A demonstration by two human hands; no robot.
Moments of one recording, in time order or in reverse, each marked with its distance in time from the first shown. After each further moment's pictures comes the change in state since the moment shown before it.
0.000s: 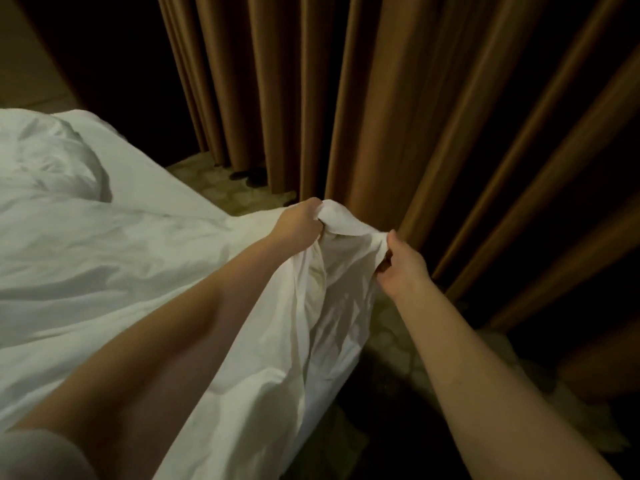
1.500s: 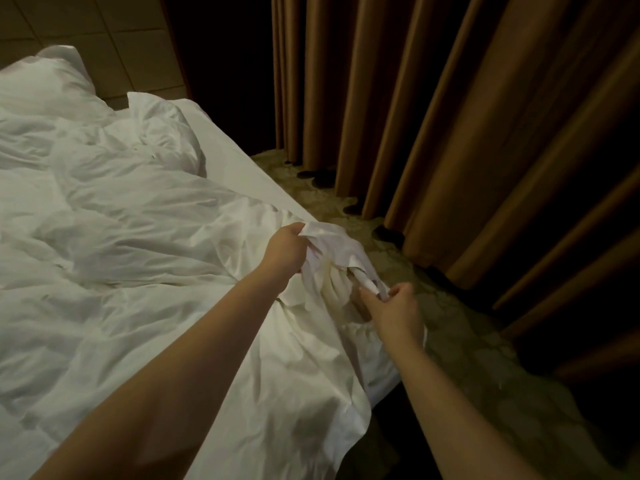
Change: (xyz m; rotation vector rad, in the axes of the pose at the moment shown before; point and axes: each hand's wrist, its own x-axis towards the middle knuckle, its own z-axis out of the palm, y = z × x) left_hand -0.122 -0.106 -0.085 -0.624 0.248 -0.403; right_hand -0.069 0.141 0.042 -1.178 -0.053 -0.391
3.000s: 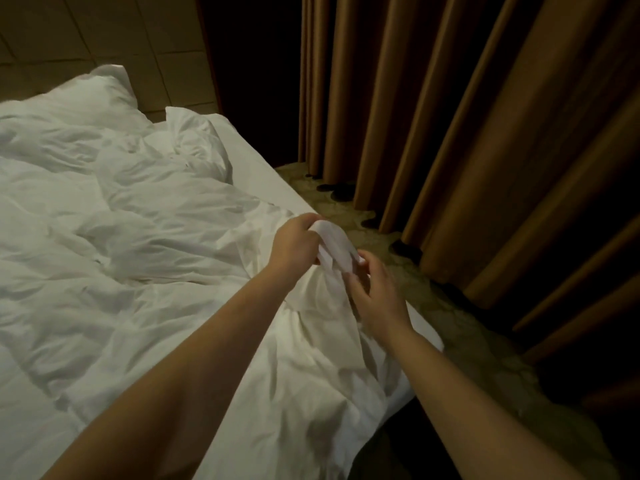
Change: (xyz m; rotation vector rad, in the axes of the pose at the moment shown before) left_hand -0.029 0.015 -0.028 0.045 0.150 0.182; right_hand -0.014 -0.035 0.018 -0.003 -0.177 -0.563
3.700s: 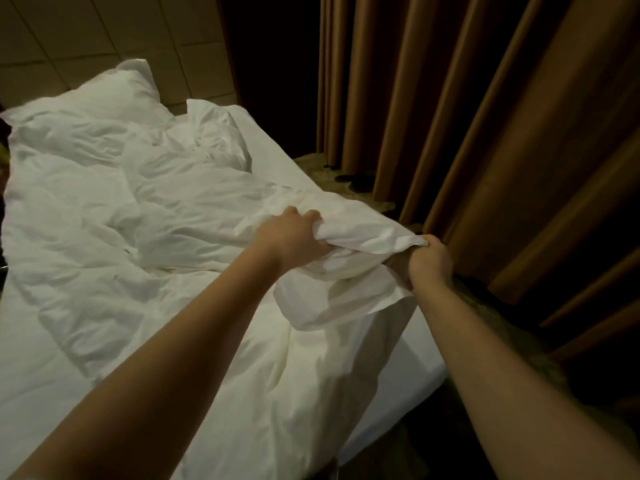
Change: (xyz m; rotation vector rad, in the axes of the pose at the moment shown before) left_hand 0.010 -0.007 -0.044 1.082 -0.228 0.113; right_hand 0.052 -0.001 -0.015 0.381 0.393 0.589
